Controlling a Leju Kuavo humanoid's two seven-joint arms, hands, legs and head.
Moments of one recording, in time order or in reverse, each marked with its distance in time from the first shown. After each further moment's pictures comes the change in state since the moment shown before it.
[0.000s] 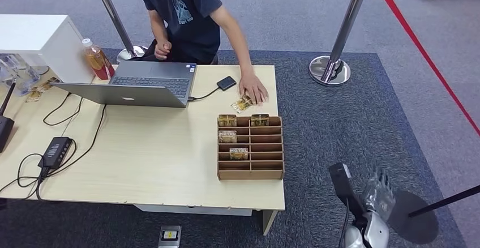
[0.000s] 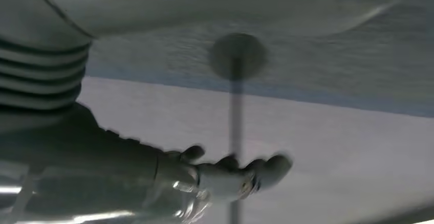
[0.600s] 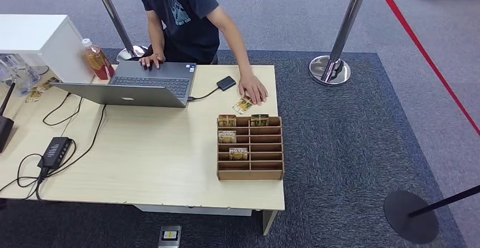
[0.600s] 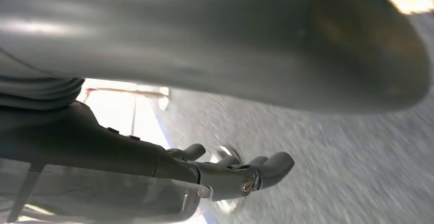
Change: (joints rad) left arm -0.004 -0.001 -0.005 0.000 -0.054 -0.021 0.008; right arm 0.008 0.002 -0.366 0.780 -0.160 0.418 0.280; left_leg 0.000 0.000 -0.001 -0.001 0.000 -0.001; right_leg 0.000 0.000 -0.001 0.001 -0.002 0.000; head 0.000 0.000
